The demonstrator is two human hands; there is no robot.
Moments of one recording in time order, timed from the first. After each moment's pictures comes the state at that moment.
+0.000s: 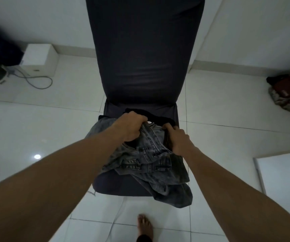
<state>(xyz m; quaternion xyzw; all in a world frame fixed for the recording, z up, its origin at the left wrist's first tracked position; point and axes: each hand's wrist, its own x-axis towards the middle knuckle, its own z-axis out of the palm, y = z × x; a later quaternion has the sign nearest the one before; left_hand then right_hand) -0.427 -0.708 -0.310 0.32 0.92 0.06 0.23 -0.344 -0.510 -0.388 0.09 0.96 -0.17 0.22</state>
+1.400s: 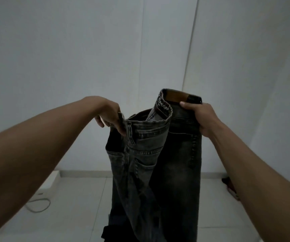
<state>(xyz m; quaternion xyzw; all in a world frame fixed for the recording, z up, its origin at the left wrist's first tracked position) -0.374 -0.857 0.302 0.25 0.95 0.09 0.16 -0.249 -0.582 0.273 0.10 0.68 -0.68 -0.26</state>
